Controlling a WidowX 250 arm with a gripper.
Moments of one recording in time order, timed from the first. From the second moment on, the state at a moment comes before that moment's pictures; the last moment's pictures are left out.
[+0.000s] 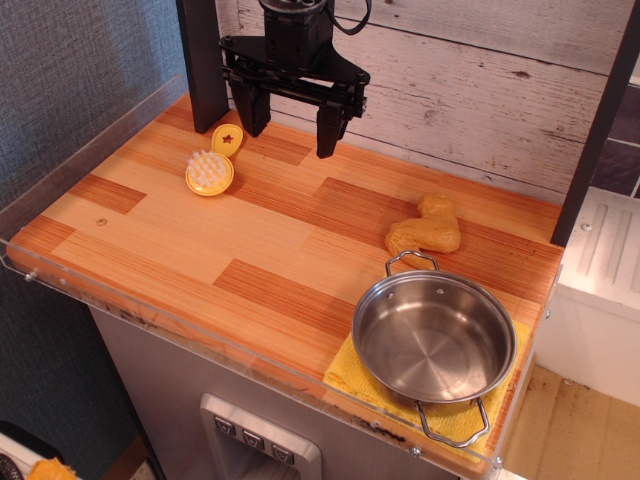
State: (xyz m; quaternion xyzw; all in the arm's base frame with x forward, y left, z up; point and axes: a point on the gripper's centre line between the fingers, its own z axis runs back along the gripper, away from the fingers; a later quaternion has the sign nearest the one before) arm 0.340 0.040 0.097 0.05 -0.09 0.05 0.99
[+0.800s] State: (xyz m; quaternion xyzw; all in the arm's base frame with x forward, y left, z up) arm 0.300 0.003 0.079 0.03 -0.08 0.00 1.00
